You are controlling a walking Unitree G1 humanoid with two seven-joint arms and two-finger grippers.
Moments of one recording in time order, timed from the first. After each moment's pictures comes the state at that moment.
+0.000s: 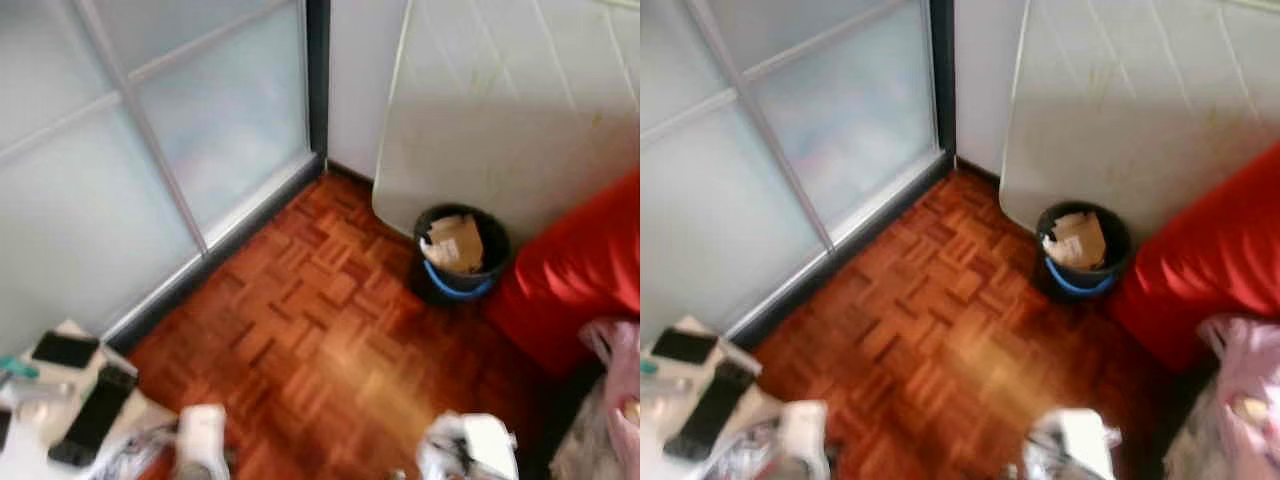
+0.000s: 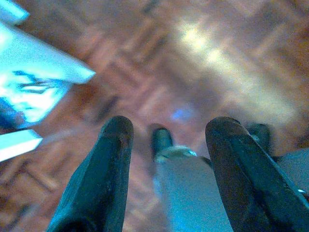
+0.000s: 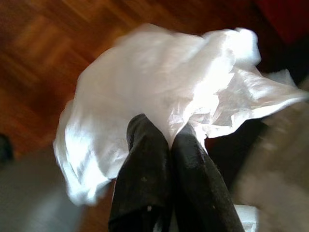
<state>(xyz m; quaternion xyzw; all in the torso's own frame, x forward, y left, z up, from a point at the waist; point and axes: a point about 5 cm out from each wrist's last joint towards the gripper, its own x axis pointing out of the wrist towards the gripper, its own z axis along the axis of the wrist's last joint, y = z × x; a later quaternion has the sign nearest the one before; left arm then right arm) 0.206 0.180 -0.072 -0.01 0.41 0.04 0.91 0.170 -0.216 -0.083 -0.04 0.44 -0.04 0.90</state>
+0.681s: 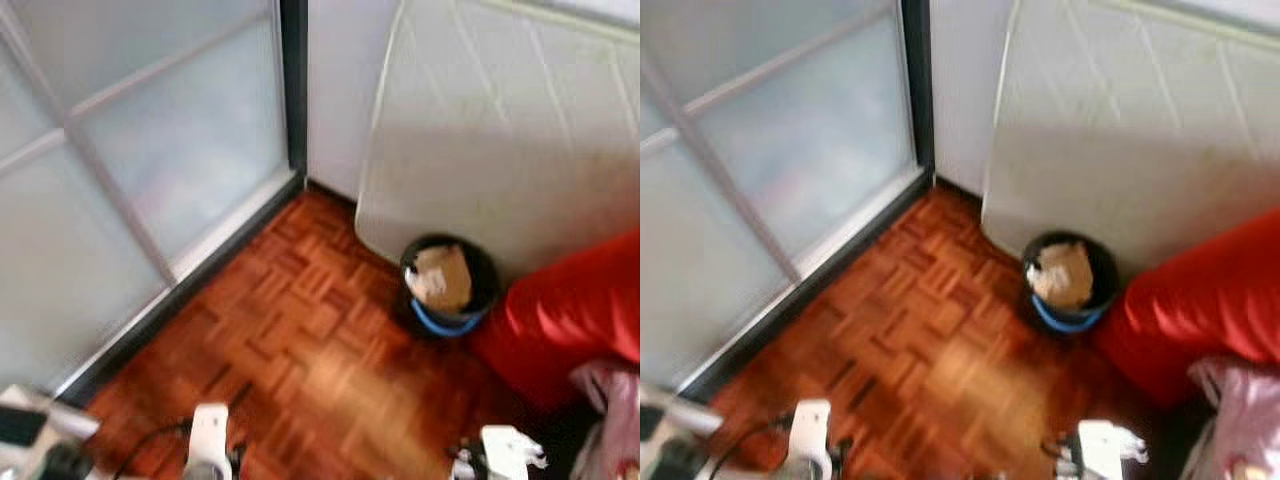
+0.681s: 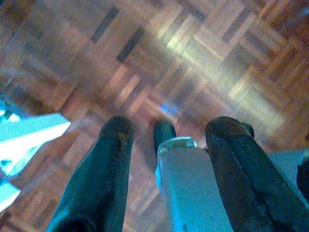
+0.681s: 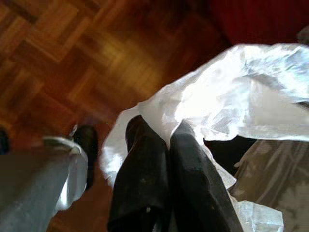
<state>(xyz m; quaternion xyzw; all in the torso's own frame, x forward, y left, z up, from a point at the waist) 0.212 0.185 -0.067 -0.01 0.40 0.04 0.92 0.167 -0.224 -0.082 -0.03 0.43 -0.04 0.90</state>
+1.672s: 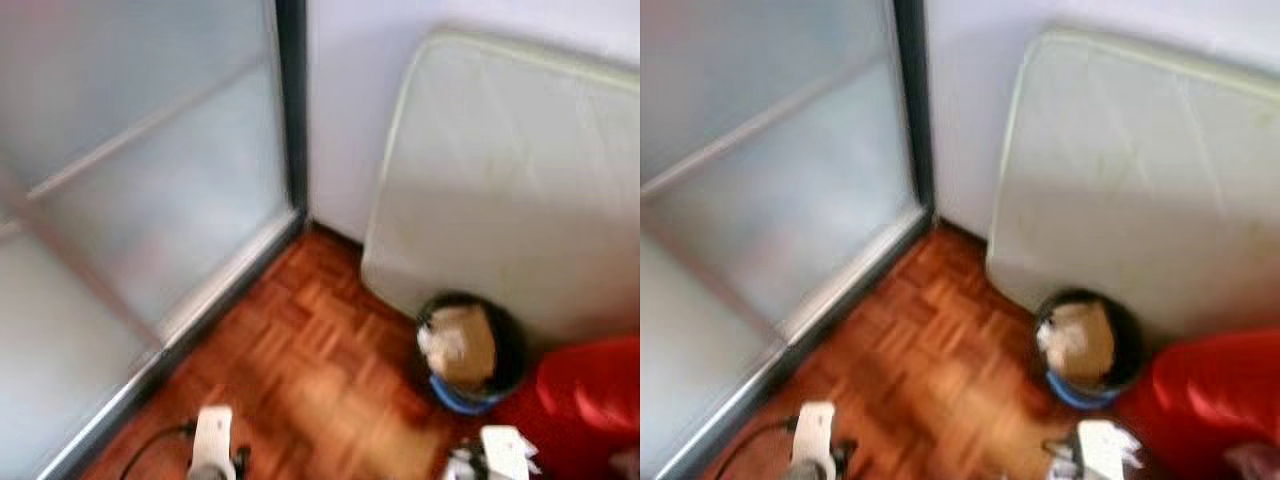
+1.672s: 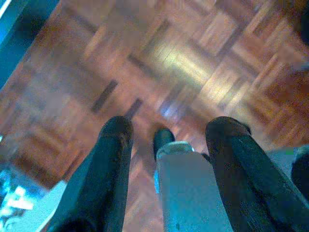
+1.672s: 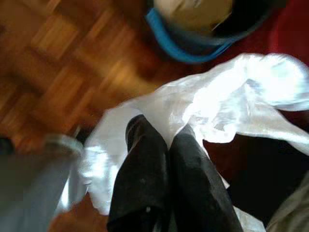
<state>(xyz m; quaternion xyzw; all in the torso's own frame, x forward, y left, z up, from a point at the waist) 0.210 0.179 -0.070 -0.01 0.40 0.03 0.91 0.172 -0.224 -0.080 -0.03 0.43 -0.04 0.90</state>
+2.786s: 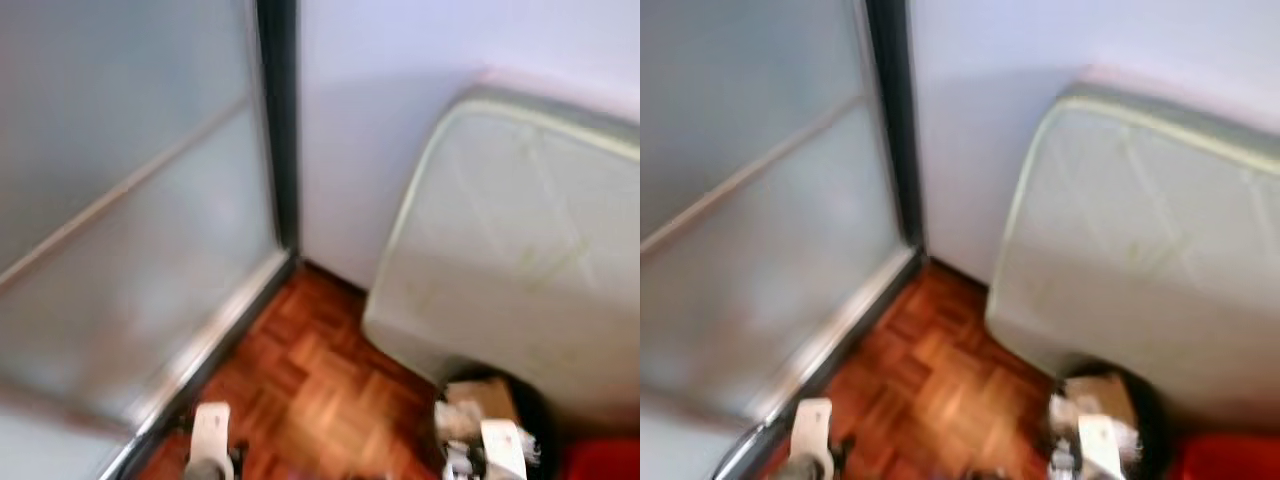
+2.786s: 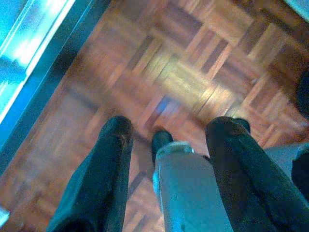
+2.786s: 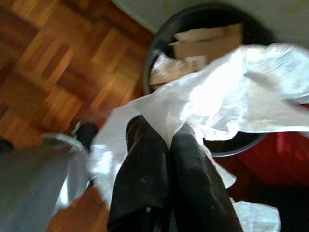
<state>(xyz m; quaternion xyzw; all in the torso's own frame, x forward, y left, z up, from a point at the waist) 0.215 0.184 -0.066 -0.01 0.39 0.04 0.92 0.177 -0.222 -0.078 -0.03 0.42 -0.04 0.90</state>
